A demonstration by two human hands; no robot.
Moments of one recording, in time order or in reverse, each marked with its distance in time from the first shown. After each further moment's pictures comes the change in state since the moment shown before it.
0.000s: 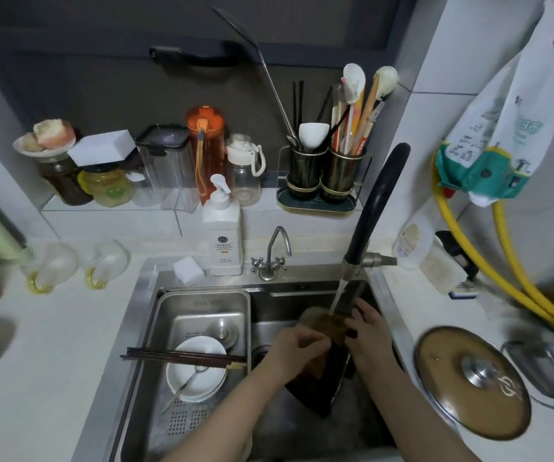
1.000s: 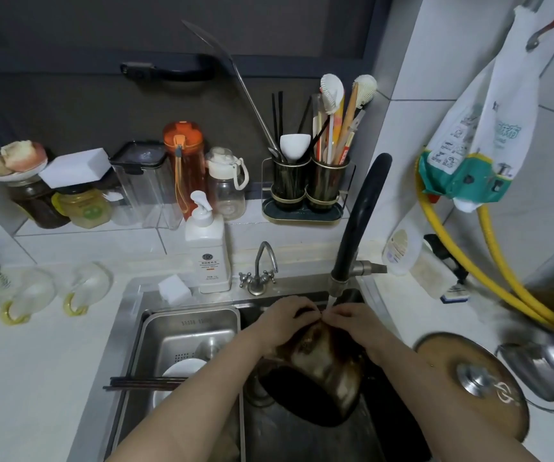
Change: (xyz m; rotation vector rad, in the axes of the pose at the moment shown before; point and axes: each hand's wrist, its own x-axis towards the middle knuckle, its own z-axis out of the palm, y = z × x) left_hand 0.069 0.044 -0.037 0.472 -0.120 0.245; right_hand 0.018 -0.050 0.008 -0.781 -0.268 -0.093
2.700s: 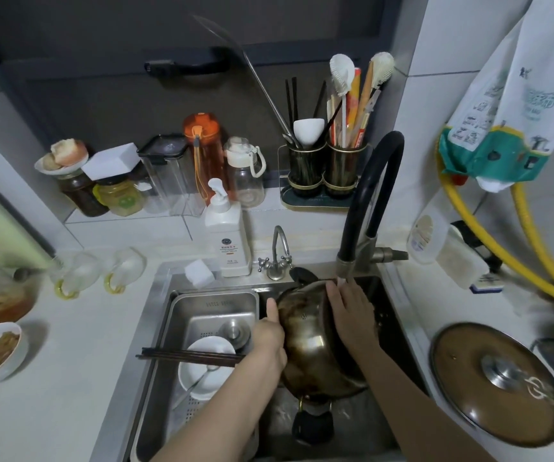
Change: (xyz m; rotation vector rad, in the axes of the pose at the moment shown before) left_hand -0.032 -0.008 0.047 -1.312 0.795 -0.848; right_hand 0.011 0.032 0.033 -0.524 0.174 -0.249
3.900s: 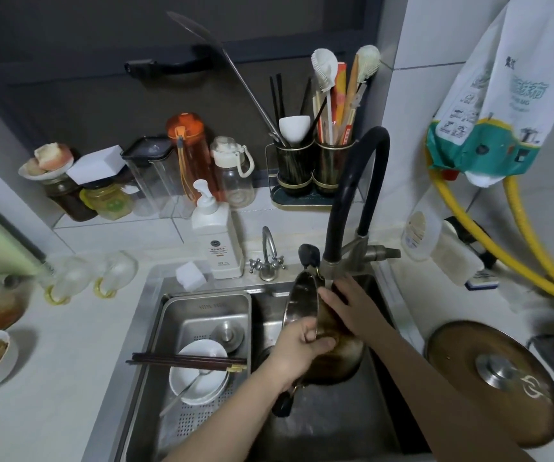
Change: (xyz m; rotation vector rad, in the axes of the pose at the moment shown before) left_hand -0.032 -0.032 0.004 0.602 -0.670 0.417; right_hand 0.009 0.009 -0.035 0.134 -0.103 -0.091
